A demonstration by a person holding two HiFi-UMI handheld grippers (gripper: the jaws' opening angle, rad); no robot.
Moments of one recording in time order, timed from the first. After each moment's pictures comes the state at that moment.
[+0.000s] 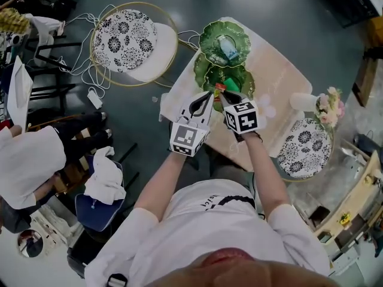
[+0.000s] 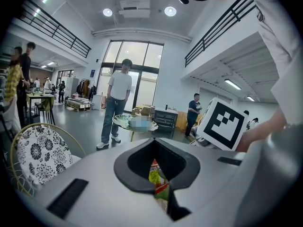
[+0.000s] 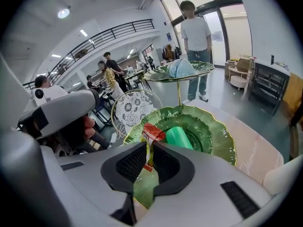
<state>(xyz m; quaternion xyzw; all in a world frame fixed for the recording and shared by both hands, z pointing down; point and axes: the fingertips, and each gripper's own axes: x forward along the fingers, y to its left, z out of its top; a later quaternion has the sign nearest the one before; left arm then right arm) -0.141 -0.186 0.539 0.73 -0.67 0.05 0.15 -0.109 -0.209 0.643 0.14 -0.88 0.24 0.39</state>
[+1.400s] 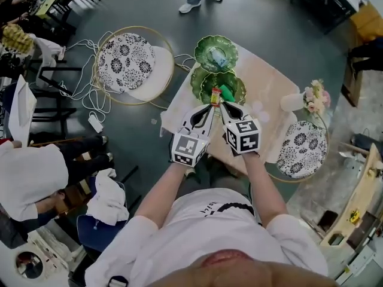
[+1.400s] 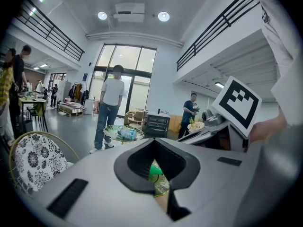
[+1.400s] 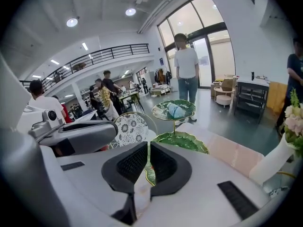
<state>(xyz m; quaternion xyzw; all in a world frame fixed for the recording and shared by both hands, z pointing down) -0.110 -0.150 0.493 0.76 -0.64 0.03 0.12 -0.084 -0.184 0.539 0.23 -0.91 0.20 0.28</state>
